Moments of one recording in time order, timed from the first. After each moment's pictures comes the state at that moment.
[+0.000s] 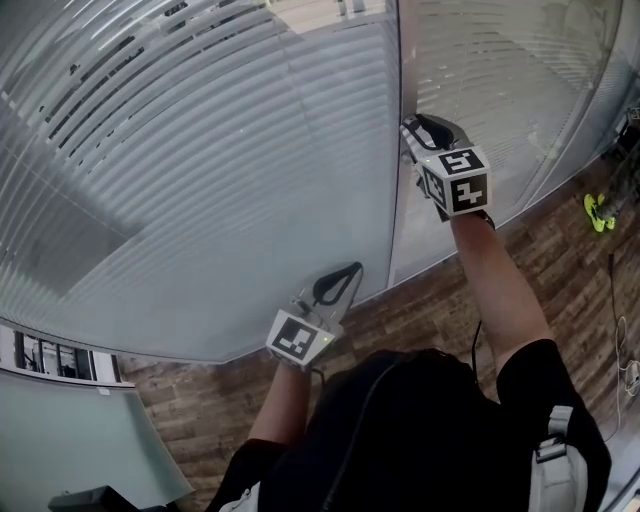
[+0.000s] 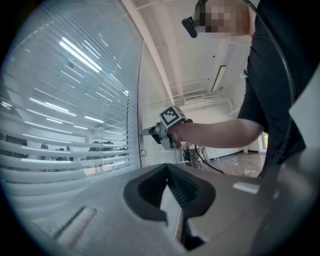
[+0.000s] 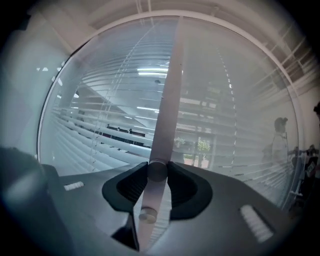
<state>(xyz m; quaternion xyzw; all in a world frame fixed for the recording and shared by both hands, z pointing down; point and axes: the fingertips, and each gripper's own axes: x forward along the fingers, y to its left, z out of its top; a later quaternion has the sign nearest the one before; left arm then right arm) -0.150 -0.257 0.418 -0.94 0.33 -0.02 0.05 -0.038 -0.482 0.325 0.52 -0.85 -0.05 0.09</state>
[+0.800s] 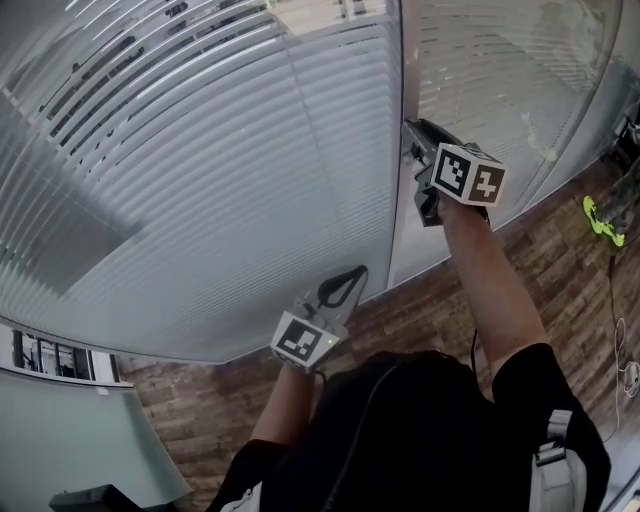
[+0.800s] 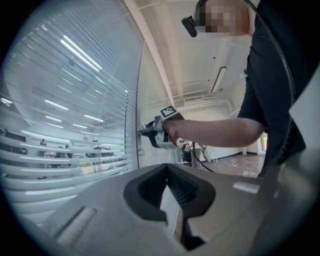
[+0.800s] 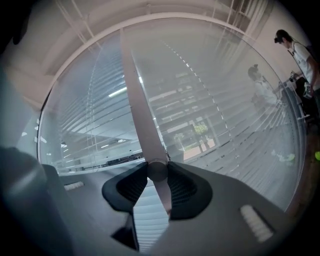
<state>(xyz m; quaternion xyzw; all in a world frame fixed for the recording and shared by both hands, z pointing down) -0.144 -0.254 0.424 -0.94 0.33 -0.01 0.04 -0.033 -0.482 0.322 0.50 -0.85 0.16 -0.09</state>
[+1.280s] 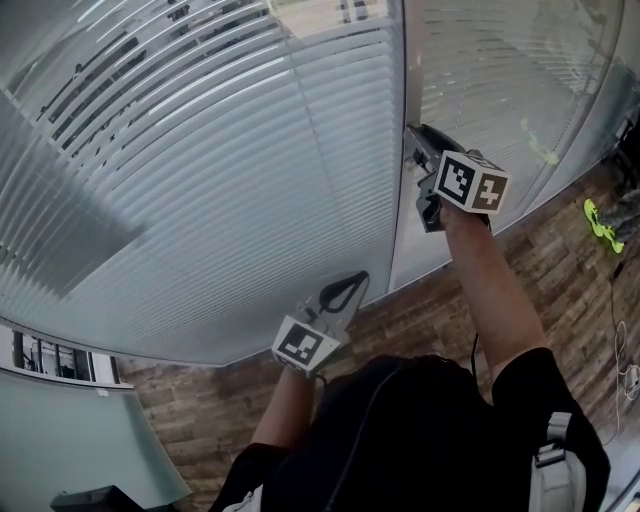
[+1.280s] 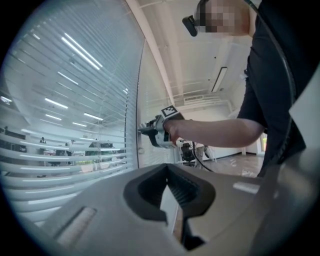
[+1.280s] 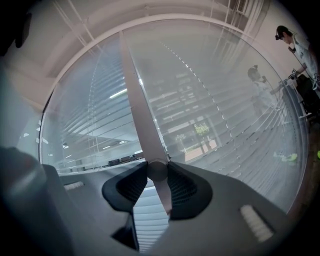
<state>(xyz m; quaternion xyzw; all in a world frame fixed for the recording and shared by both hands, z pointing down) -0.144 -0.252 0.425 -0.95 0.32 -0.01 0.03 -0.032 -0.480 0.320 0.50 -0.85 0.15 -0.10</state>
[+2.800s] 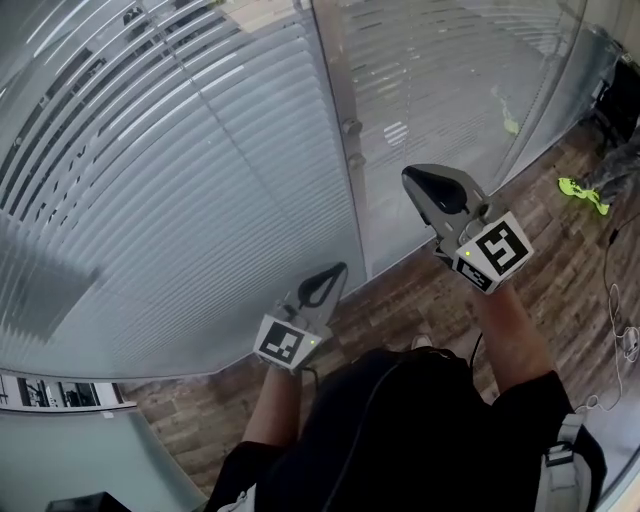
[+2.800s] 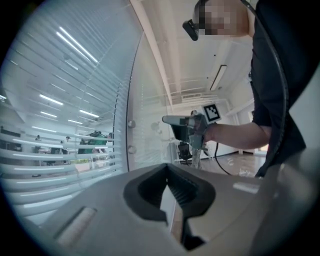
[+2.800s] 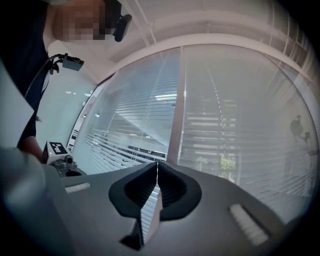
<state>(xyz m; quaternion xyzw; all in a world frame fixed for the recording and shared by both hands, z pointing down) -0.094 -0.281 0.433 -0.95 0.31 -0.03 0.02 0.015 -0.359 0.313 0.39 -0.91 -0.11 -0.03</state>
